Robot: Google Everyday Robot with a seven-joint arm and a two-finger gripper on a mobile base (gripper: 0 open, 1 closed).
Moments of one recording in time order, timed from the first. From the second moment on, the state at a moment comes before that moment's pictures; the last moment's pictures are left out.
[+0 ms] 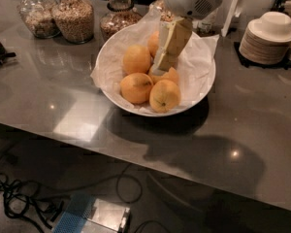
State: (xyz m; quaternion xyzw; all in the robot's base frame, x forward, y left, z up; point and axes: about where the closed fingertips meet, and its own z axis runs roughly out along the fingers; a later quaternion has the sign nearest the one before) arm 0.539 0.000 1.022 -0.76 0.54 0.09 0.36
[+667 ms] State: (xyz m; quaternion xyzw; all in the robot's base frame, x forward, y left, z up) arm 0.624 -0.019 0.989 -0.80 0.46 0.14 0.36
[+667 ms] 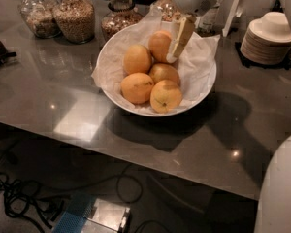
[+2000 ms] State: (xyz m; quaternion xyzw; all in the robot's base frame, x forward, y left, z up) arm 0.625 -0.017 0.979 -0.80 0.47 0.15 0.36
